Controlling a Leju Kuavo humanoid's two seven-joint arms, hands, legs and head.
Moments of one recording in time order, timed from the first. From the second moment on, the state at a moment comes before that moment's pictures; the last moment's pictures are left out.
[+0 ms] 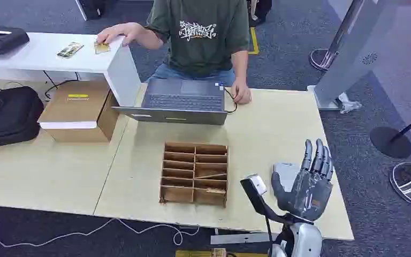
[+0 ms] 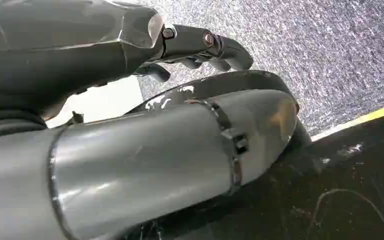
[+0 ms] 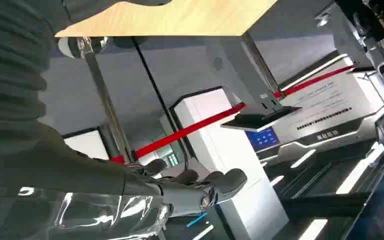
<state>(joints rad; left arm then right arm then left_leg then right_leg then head) -0.15 -0.16 -1.54 -0.15 0.91 0.25 0.25 0.13 0.19 0.09 -1.61 1.57 -0.59 0.18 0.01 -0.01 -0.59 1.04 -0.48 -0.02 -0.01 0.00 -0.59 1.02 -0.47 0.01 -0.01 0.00</state>
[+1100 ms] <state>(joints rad) -0.15 -0.16 -1.54 -0.15 0.90 0.25 0.24 0.10 0.19 0.11 -1.59 1.48 -0.56 0.13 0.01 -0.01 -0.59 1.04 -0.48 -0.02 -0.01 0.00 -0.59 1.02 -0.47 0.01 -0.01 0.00</state>
